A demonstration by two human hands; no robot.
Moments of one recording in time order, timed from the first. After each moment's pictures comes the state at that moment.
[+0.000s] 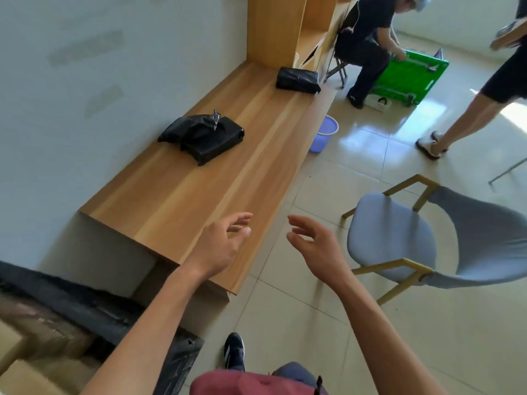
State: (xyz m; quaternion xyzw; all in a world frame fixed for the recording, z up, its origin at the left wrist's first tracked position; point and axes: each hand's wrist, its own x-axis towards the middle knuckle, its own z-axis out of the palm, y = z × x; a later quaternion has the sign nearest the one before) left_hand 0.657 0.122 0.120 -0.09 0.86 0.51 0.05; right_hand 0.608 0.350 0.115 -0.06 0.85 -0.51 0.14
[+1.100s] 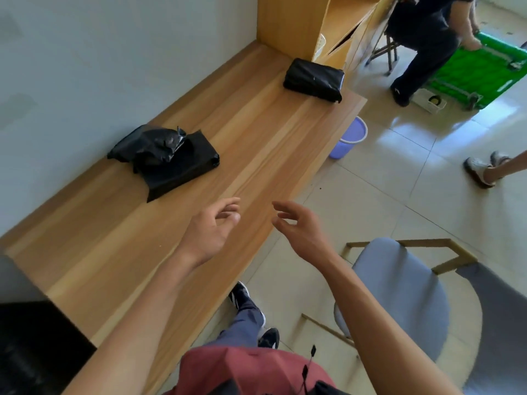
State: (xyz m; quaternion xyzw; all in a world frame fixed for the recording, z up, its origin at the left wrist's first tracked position) left_hand 0.335 0.166 0.081 -0.23 0.82 0.53 0.02; right_hand 0.234 0.366 0.071 -0.14 0.84 -0.46 0.25
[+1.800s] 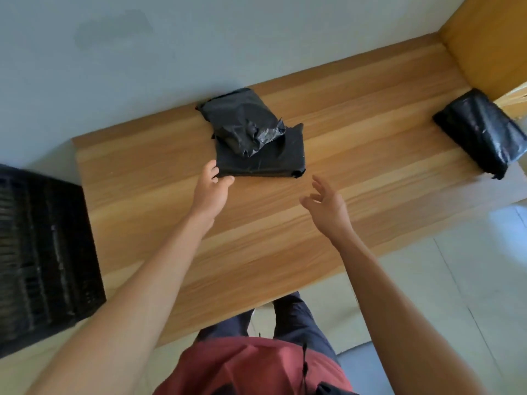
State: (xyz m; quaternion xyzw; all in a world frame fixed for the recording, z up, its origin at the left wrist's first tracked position) left_hand 0.278 0.015 -0.006 -0.61 0.54 0.57 -0.12; right_hand 0.080 0.171 -0.001 -0.23 0.82 -0.32 0.42
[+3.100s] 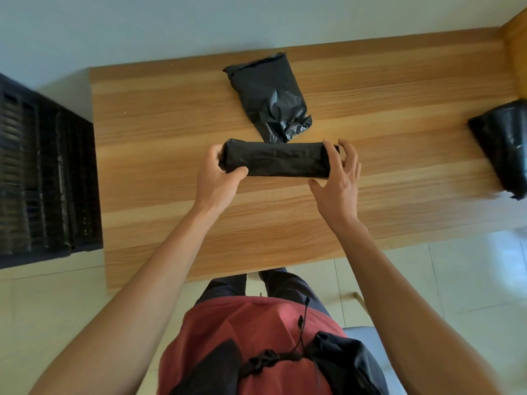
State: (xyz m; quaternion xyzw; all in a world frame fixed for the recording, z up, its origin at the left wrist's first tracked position) left_hand 0.296 0.077 0.006 -0.63 0.52 0.53 -0.22; right_hand 0.077 0.173 -0.024 -0.49 0.82 -0.23 0.17
